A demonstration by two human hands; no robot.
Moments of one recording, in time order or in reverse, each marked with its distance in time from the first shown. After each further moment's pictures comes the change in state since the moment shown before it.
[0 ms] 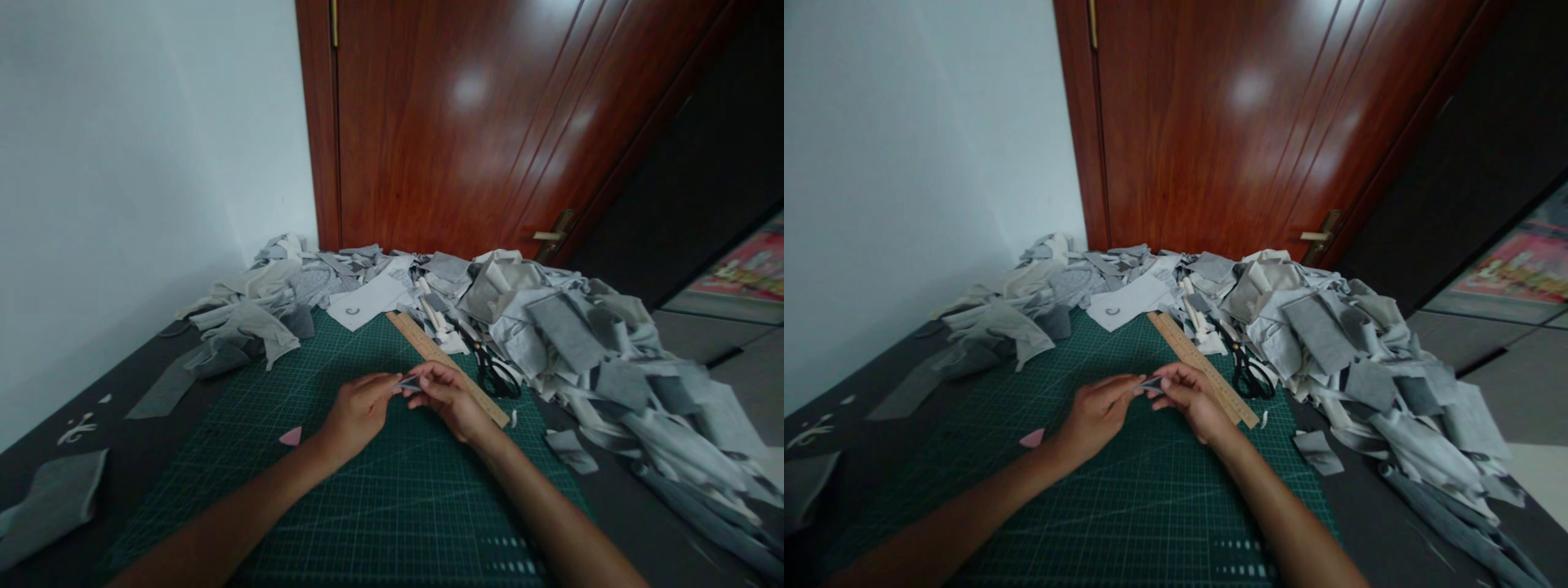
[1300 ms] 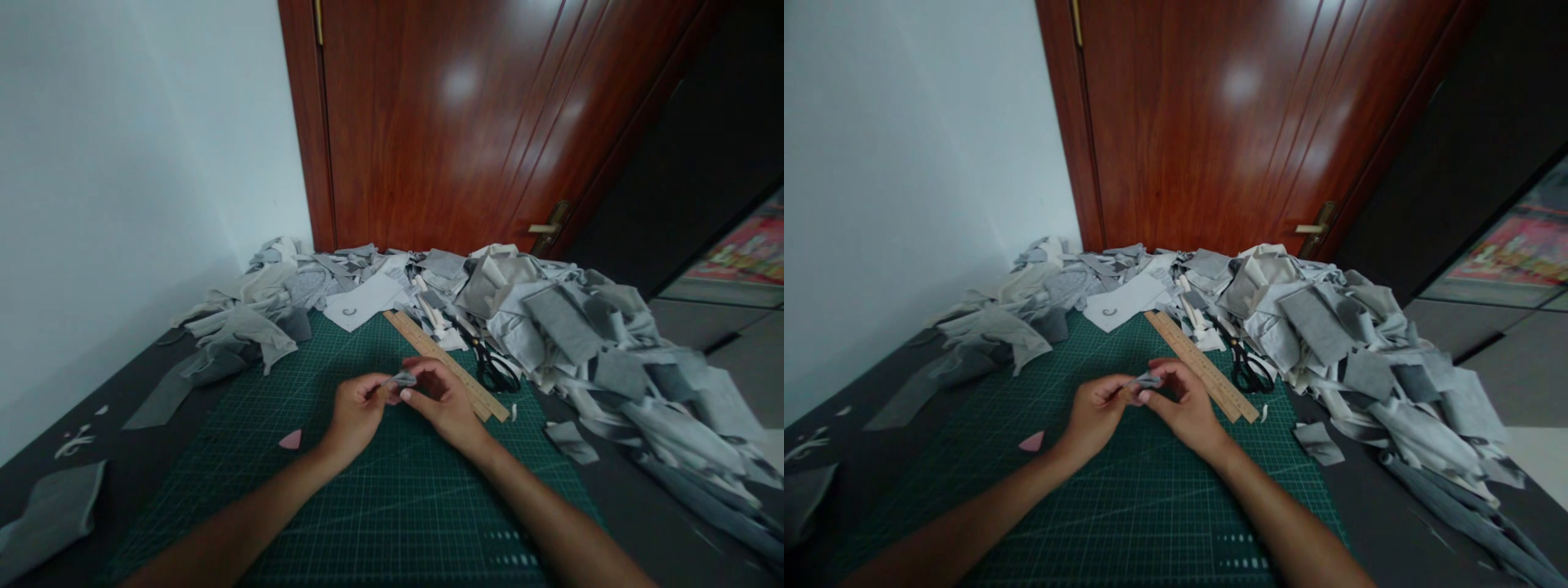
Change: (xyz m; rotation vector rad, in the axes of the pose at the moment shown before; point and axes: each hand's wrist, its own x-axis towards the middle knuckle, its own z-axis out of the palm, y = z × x) left_hand 0.005 0.011 0.006 -0.428 0.013 -0.602; right_hand -0.008 0.008 0.018 -0.280 0.156 -0.319
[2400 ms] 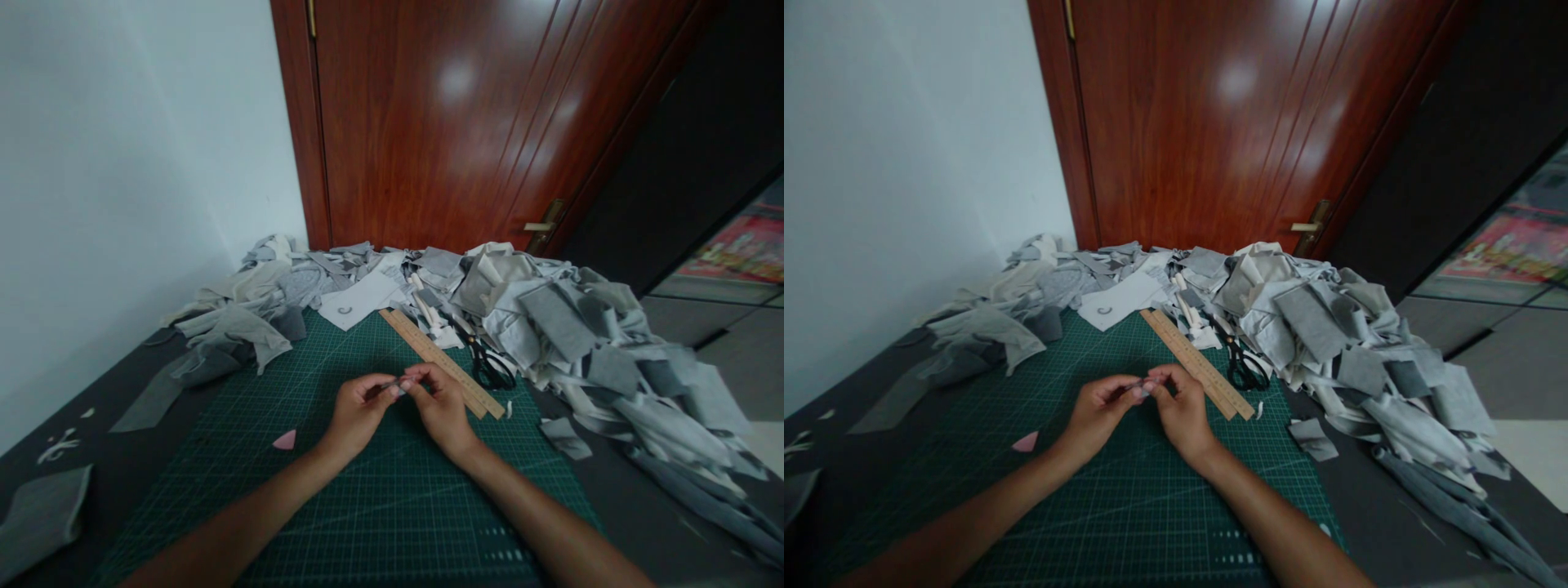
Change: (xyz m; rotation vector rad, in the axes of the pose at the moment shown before) left_hand -0.001 -0.008 0.005 -0.071 -0.060 -0.068; right_hand -0.001 0.014 0.006 -0.229 0.224 -0.034
